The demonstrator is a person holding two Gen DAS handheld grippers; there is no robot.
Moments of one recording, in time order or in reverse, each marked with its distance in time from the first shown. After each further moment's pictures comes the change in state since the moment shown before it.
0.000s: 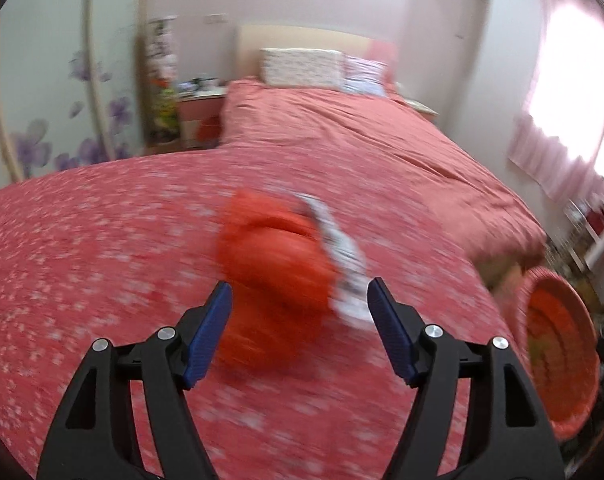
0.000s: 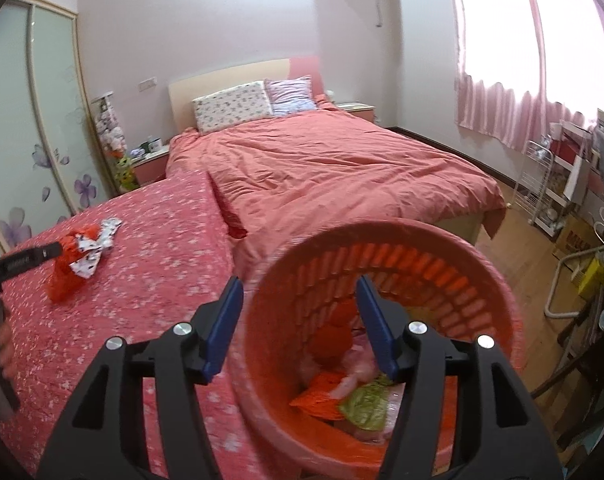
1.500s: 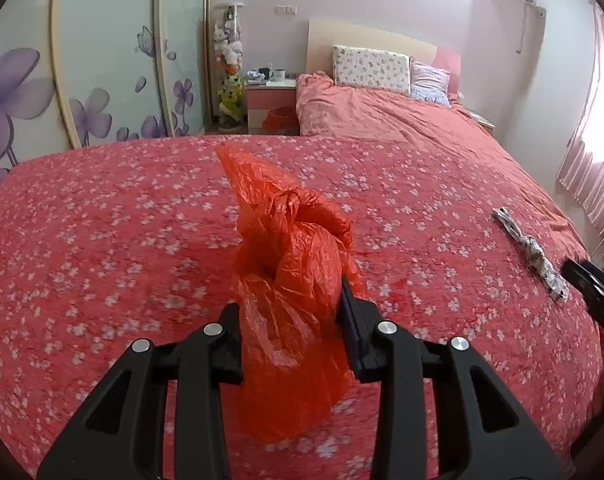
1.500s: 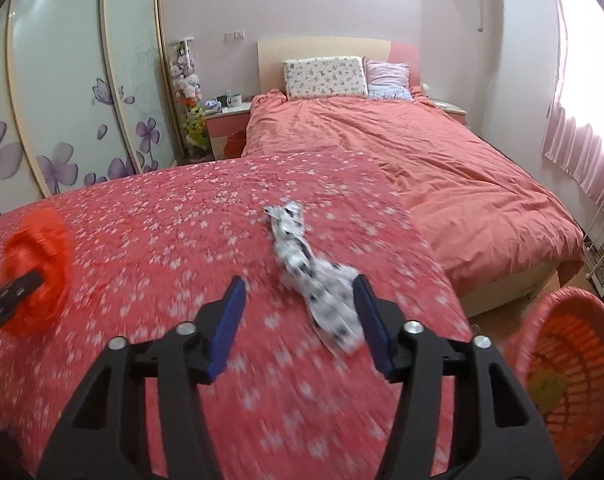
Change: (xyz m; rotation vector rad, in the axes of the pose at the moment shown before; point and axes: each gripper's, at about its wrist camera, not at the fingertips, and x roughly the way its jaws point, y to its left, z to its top) left arm -0.016 0.131 -0.012 -0.064 0.006 0.142; right arm 0.112 0.234 0.038 -0.214 0.108 0.176
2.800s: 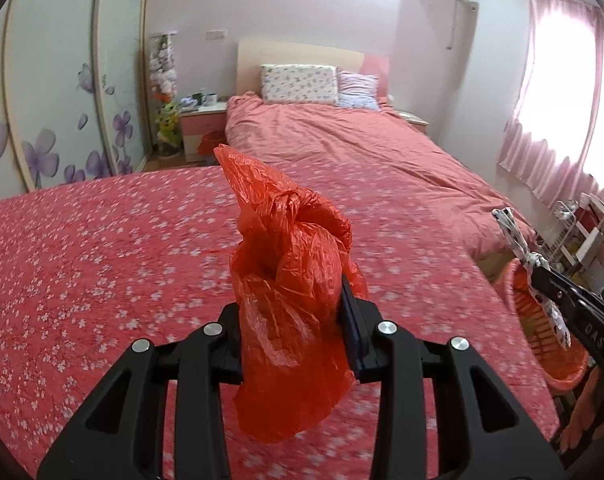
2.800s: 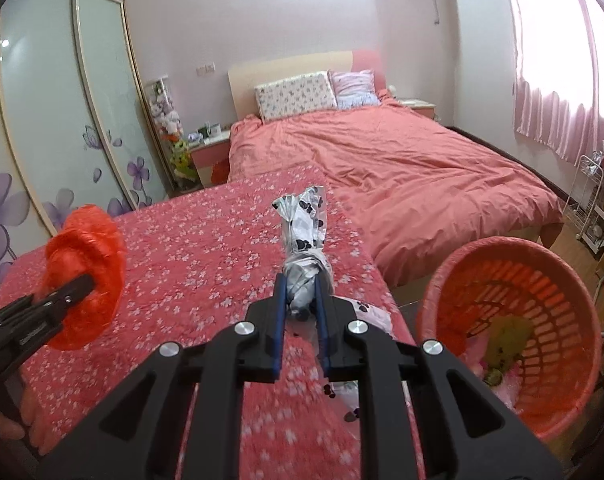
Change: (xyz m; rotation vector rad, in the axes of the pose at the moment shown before) left arm -0.079 -0.096 -0.016 0.126 -0.062 -0.199; right arm -0.137 -0.057 -0.042 0.154 -0.091 -0.012
